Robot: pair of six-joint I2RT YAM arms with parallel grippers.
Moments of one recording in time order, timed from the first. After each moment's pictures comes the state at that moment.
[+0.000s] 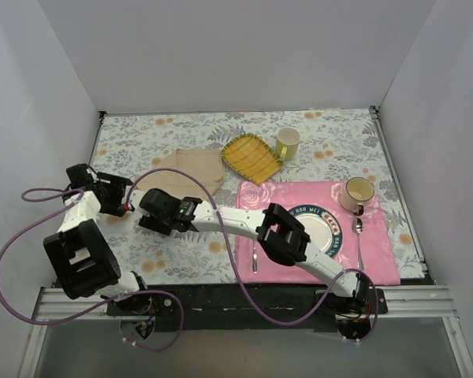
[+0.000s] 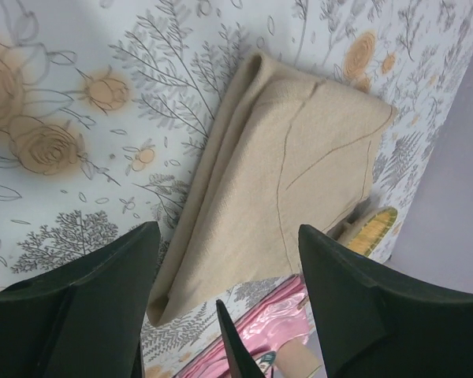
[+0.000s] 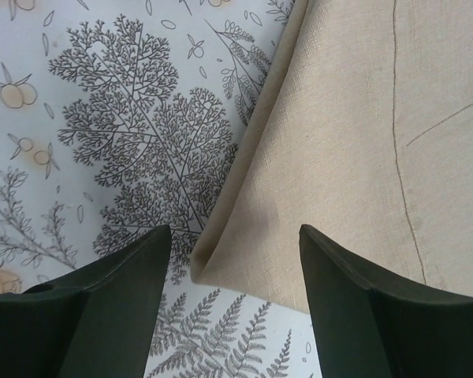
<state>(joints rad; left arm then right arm) 0.43 1.40 0.84 -0.42 0.32 -0.95 1.26 2.44 2.14 -0.47 0.25 -0.20</state>
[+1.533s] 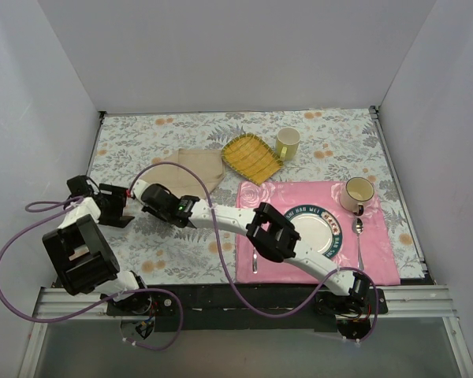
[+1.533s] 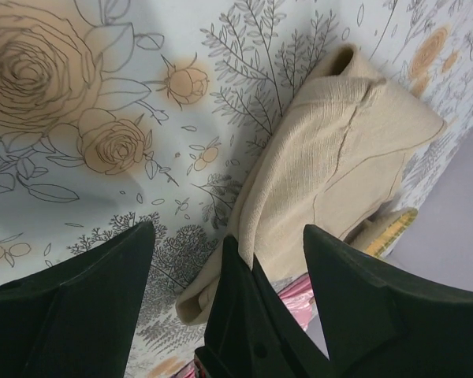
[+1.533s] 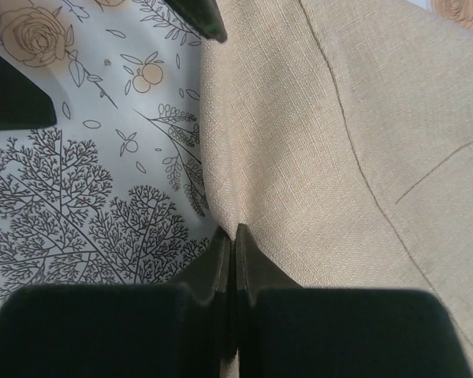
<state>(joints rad) 0.51 1.45 0.76 -0.39 0.37 -0.94 1.21 2.61 2.25 -0.30 0.29 -0.12</state>
